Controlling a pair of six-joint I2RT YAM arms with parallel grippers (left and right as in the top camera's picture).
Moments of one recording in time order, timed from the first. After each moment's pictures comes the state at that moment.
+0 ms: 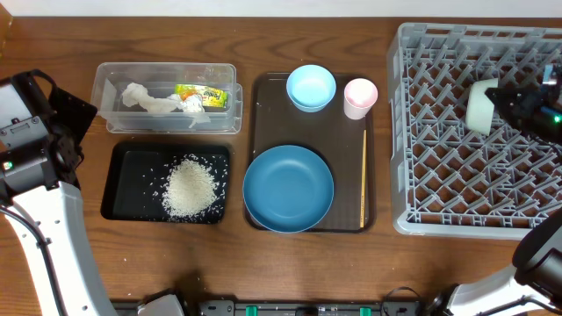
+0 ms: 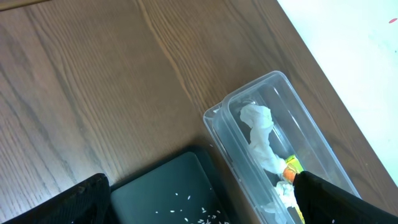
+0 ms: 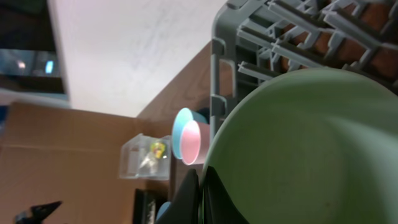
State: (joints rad) left arm 0.42 1.29 1.38 -0.92 -0.19 -0.65; right arm -0.62 1.83 1.34 -0.53 -1.16 0.23
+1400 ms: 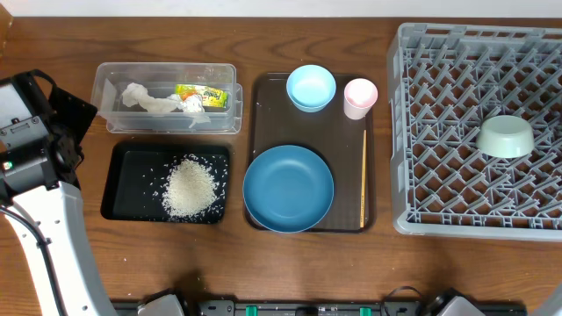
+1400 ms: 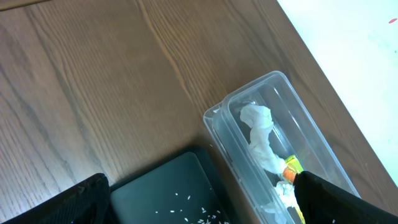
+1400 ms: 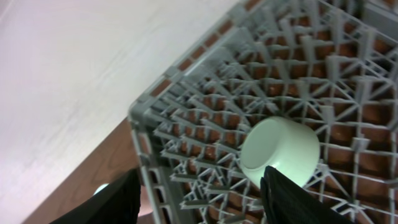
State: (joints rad) left arm 0.42 1.29 1.38 -0.92 -0.19 -0.65; right arm -0.69 1.28 1.34 -0.73 -0.51 0.36
